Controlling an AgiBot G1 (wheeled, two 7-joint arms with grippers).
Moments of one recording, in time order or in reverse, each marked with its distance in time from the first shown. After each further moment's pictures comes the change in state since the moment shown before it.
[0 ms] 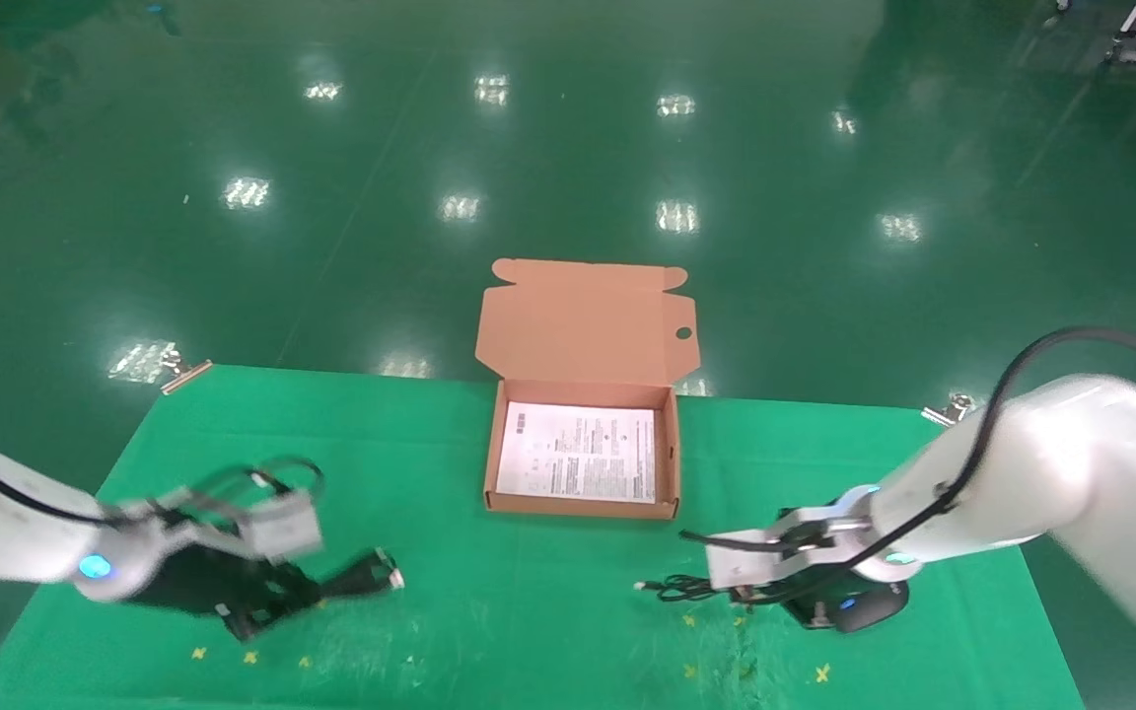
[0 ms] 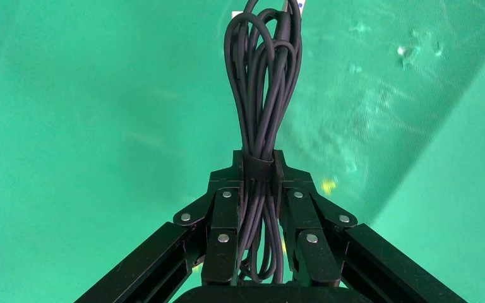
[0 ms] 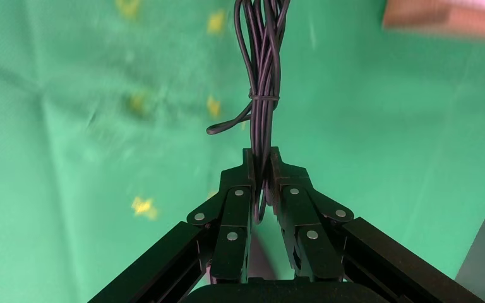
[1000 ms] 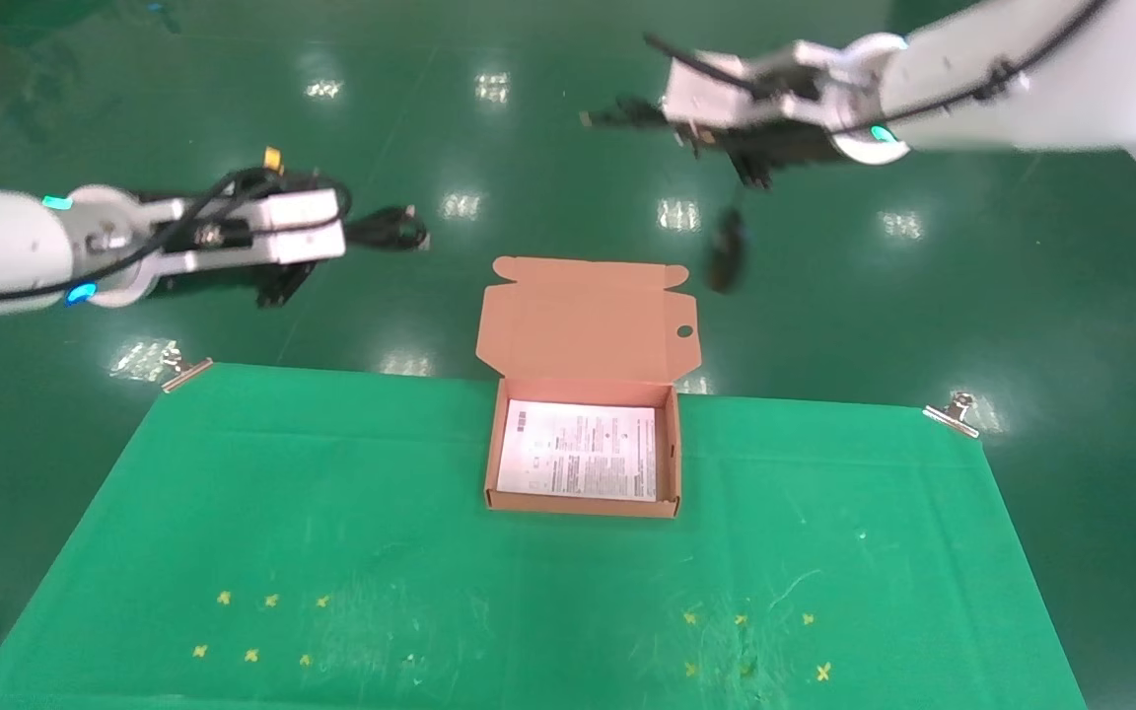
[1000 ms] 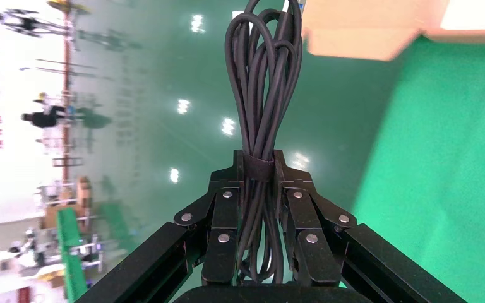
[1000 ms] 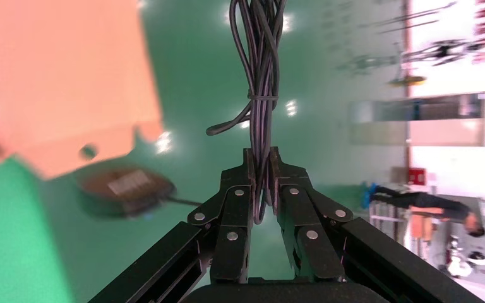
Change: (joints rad) left arm -0.143 -0.046 -0.043 -0.524 0.271 -0.249 -0.076; right arm 0.359 -0.160 0.166 -0.202 -0.072 0.346 0.077
